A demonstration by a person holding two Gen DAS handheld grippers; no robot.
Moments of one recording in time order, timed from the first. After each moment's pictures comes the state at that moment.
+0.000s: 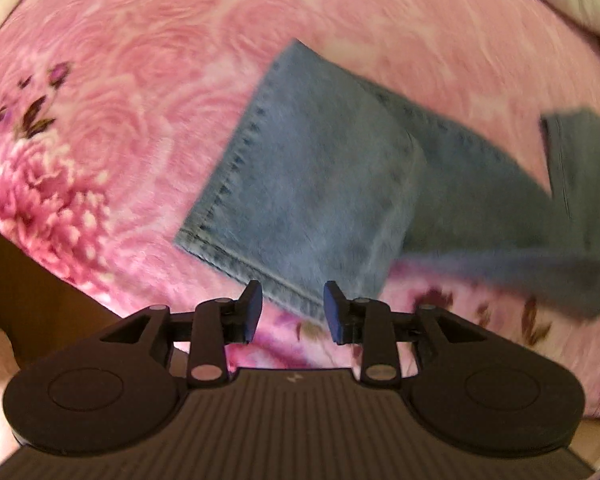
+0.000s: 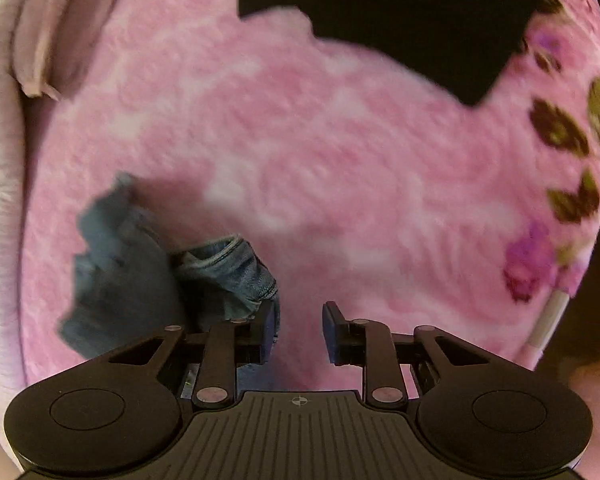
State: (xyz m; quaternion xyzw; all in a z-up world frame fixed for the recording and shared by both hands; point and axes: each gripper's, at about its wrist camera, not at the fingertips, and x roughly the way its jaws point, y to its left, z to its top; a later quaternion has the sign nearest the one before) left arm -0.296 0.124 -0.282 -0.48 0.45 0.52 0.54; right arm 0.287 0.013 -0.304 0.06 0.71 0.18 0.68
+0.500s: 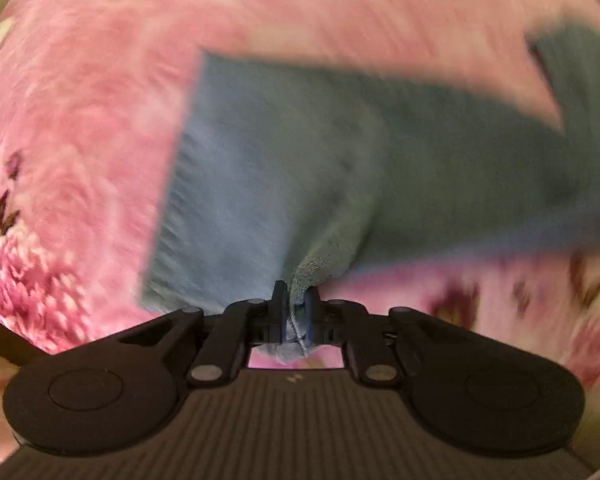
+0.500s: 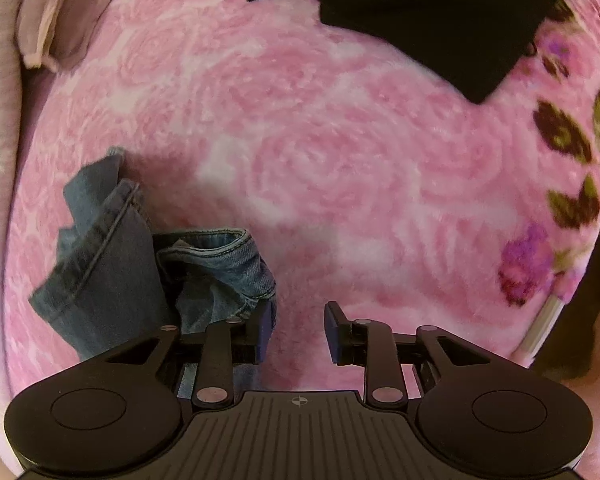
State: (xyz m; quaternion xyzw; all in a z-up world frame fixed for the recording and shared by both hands) left arm -0.292 0.166 -0.292 -0.39 0.48 0.55 0.56; right arm 0.277 0.016 -0.303 0.00 0.70 0.20 0.69
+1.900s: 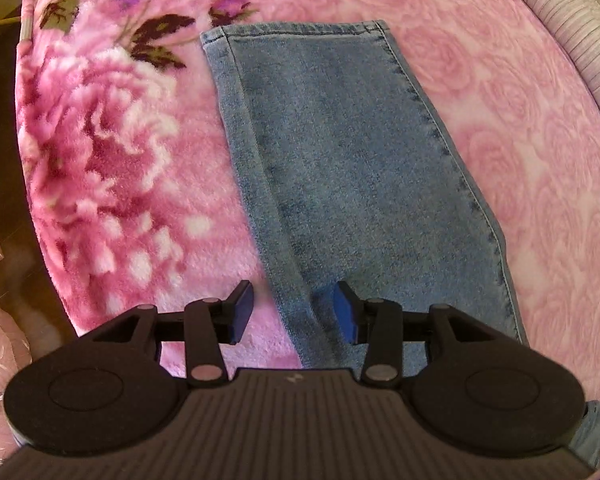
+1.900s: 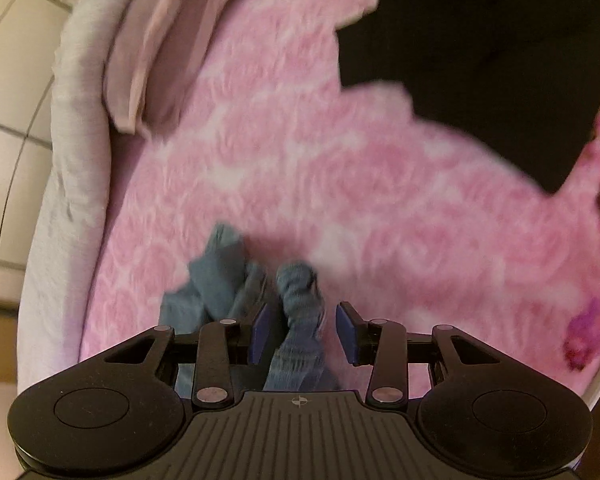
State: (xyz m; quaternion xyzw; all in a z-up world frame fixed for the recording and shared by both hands) left arm -0.442 0.187 -0.349 -0.60 0.21 0.69 0.35; right arm 0.296 0.046 -0.263 0.10 0.65 0.28 0.70
